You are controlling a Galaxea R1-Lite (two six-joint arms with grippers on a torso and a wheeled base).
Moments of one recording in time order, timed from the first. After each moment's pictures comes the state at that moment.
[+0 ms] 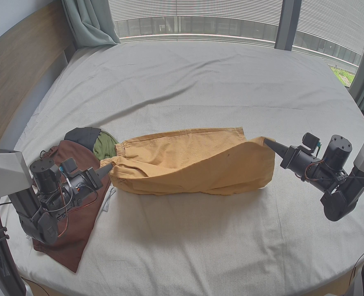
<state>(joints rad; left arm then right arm) -0.11 2.13 -0.48 -1.55 -0.39 -0.58 0.18 2.07 -0.61 -1.54 0.49 0.48</state>
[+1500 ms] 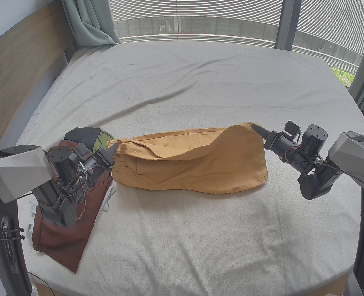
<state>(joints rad) -0.14 2.30 -0.78 -1.55 -0.23 -0.69 0.15 2.35 -1.08 -1.44 0.49 0.53</state>
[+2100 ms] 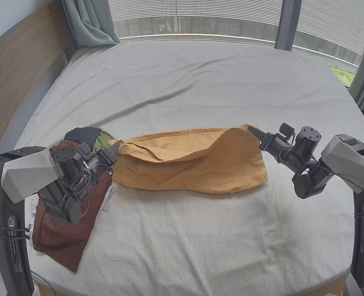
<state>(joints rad) -0.14 2.37 -0.88 -1.55 -0.23 -0.69 0.15 2.44 -1.19 -1.42 0.49 0.53</state>
